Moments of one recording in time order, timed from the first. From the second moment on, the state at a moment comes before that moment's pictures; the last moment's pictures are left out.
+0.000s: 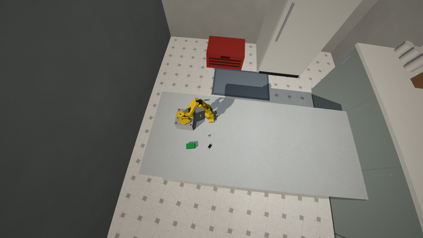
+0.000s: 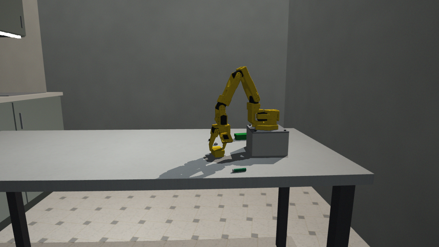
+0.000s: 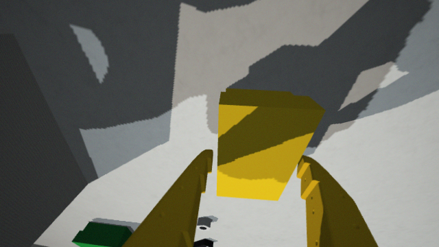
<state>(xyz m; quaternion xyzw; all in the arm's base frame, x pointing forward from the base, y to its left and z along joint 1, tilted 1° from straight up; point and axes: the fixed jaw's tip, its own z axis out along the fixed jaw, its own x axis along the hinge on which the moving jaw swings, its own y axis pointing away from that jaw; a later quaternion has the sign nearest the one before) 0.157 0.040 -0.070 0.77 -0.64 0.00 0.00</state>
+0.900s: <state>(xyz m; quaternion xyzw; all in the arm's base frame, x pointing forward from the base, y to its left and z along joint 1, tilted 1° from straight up) 0.161 0.041 -0.036 0.77 -0.63 0.00 0.00</state>
